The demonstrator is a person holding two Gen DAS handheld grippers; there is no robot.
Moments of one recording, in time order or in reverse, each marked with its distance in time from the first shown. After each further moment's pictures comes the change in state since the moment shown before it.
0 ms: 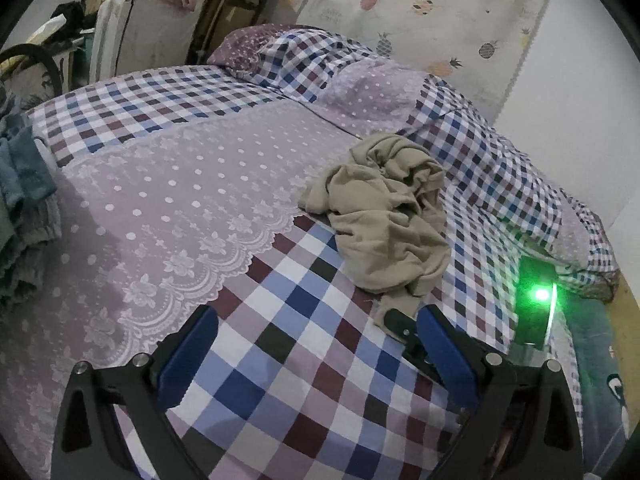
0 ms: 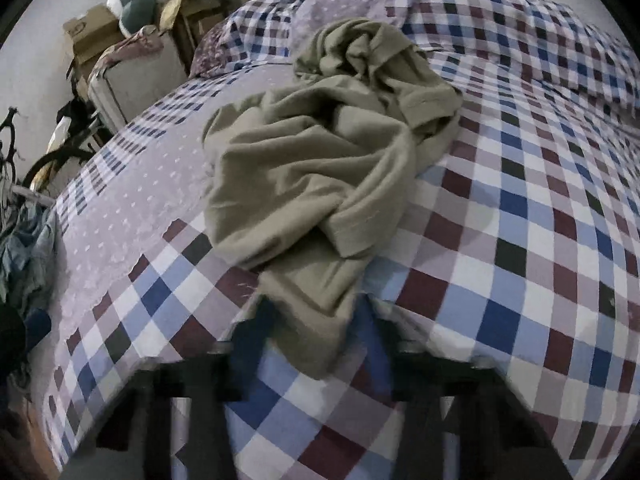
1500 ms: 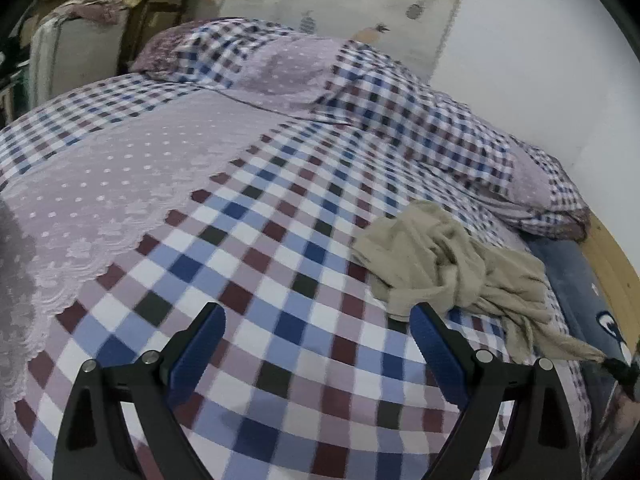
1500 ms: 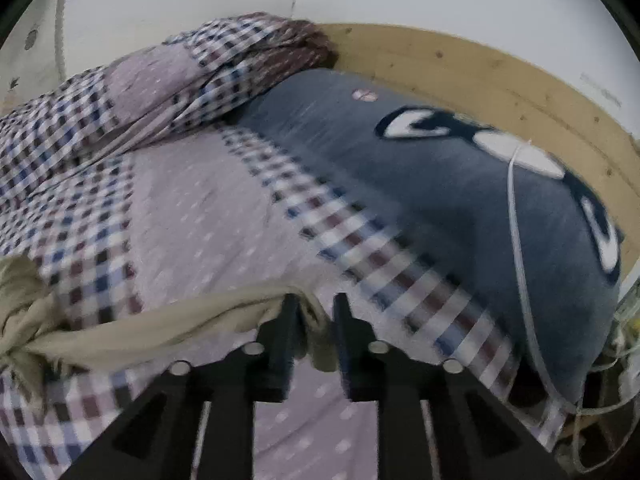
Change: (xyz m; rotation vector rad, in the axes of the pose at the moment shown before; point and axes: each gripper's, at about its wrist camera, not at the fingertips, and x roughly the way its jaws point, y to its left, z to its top) left arm 0.002 -0.082 -0.039 0.185 0.052 -0.165; right arm -0.346 -0.393 -0.206 0.710 -0.220 -0.969
